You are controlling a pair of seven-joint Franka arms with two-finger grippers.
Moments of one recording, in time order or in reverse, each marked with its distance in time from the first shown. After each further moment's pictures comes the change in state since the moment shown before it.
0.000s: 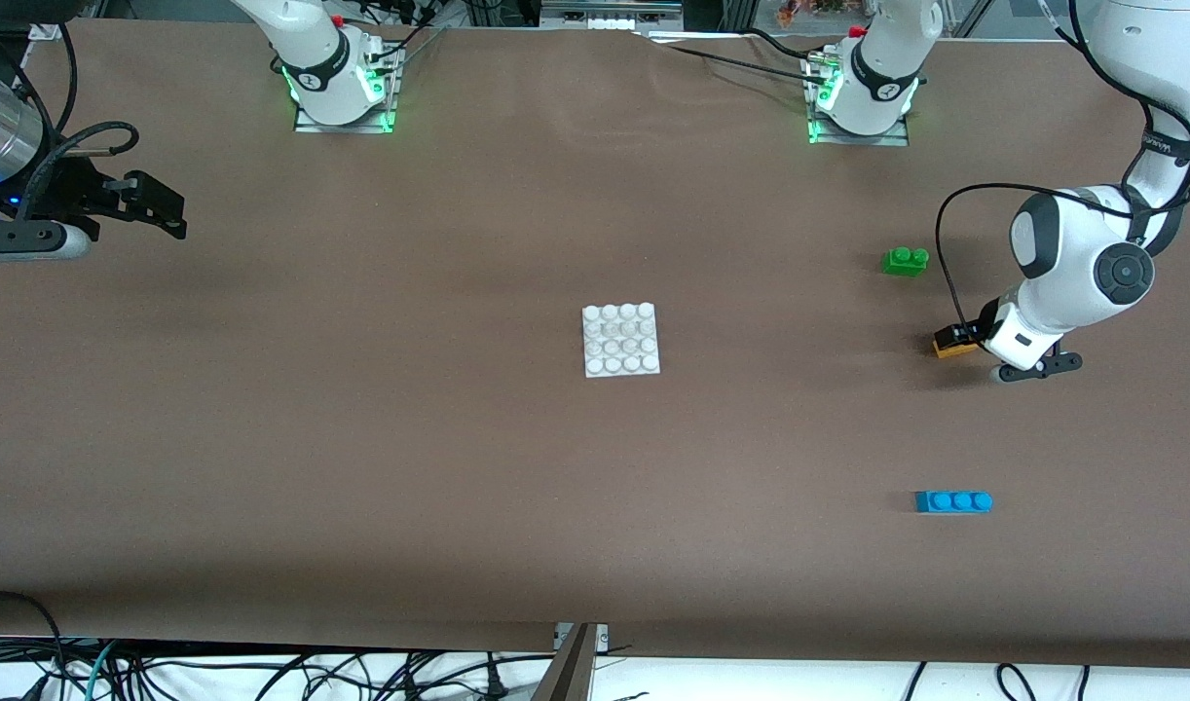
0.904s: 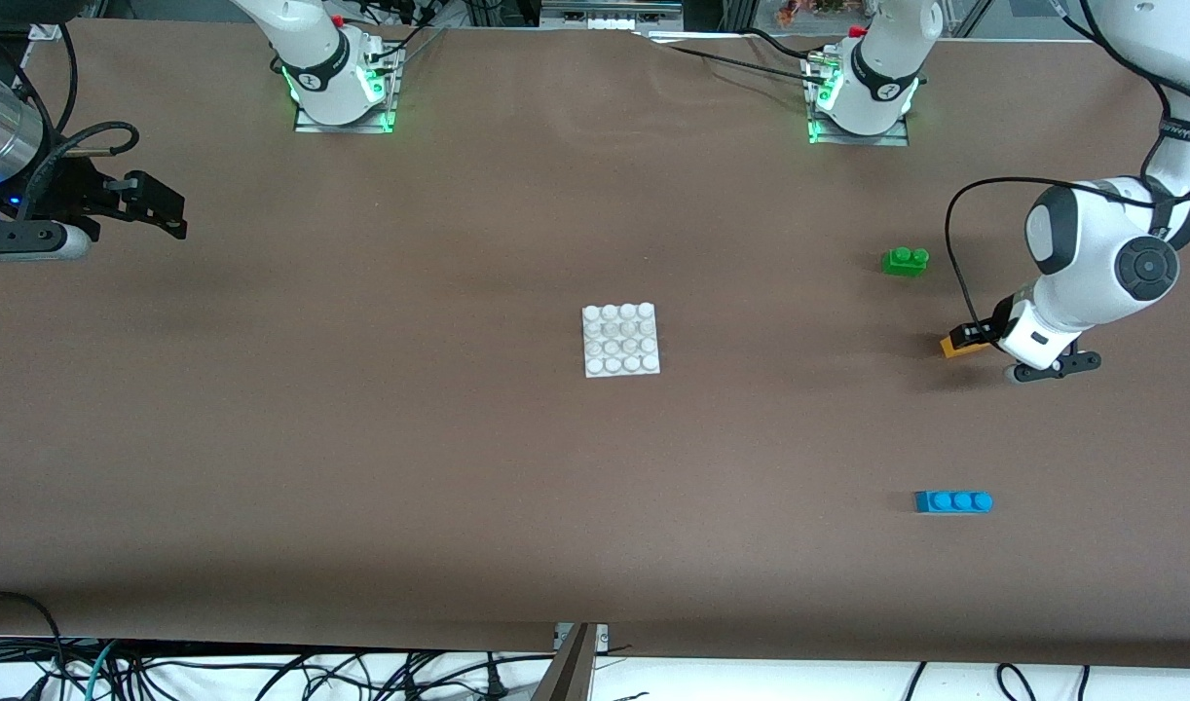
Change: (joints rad) left arm -0.001 -0.066 -0.031 0.058 0.000 -0.119 0.000; right arm 0.000 0.000 0.000 0.000 0.001 0.000 -0.001
